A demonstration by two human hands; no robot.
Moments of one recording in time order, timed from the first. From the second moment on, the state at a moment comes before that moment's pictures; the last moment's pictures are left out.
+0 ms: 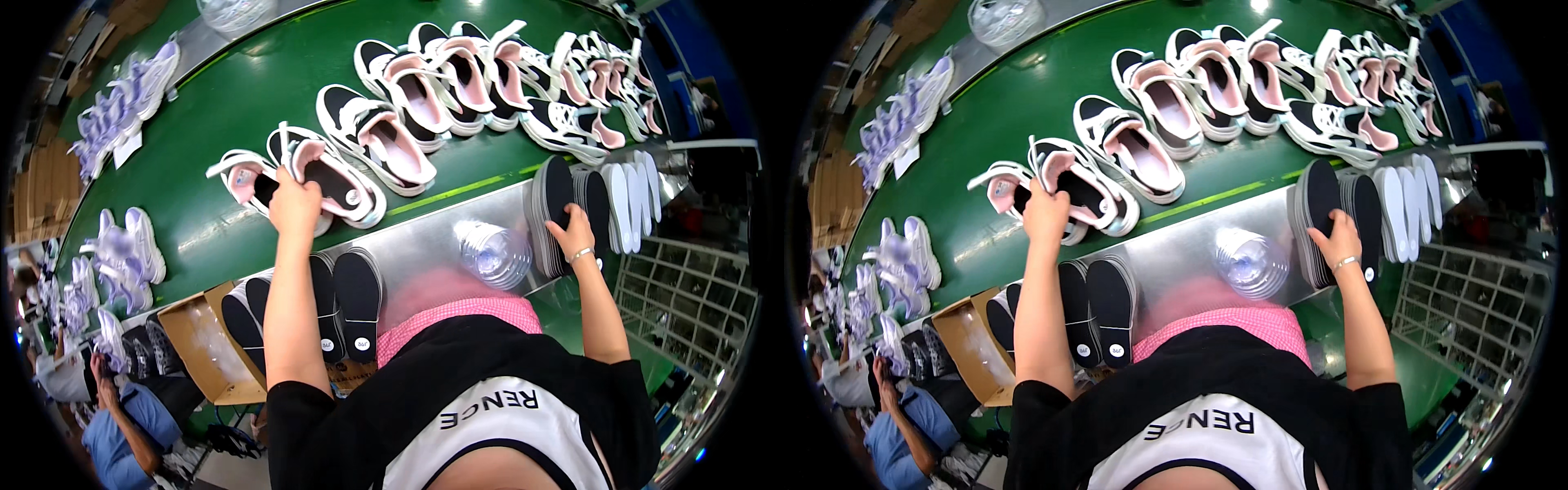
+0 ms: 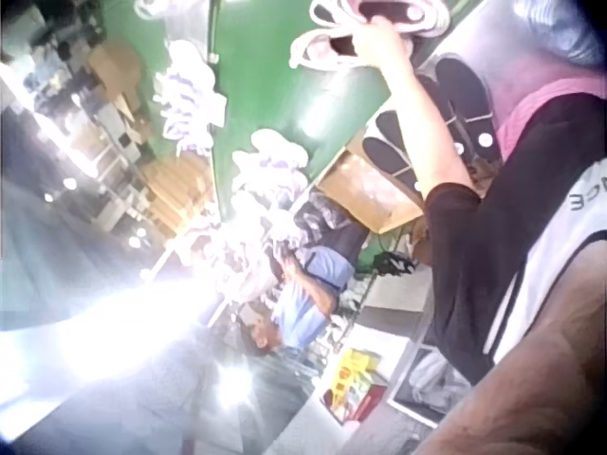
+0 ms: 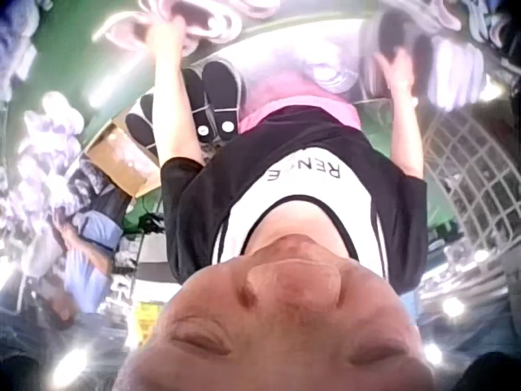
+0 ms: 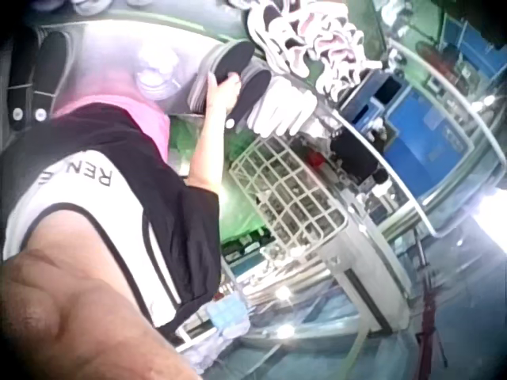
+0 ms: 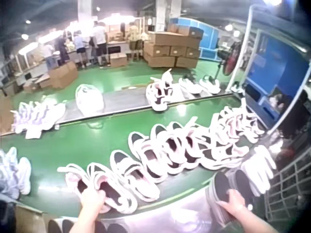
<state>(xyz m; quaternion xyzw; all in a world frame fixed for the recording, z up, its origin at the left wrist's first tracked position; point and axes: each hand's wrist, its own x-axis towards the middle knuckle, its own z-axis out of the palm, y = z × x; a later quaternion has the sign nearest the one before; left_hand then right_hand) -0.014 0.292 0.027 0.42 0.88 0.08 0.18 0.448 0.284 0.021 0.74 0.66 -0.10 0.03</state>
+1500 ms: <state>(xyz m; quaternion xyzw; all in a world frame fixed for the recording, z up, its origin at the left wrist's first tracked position) 0.028 0.350 -0.019 0.44 0.65 0.48 0.39 0.157 0.382 0.002 0.26 0.94 -0.10 0.21</state>
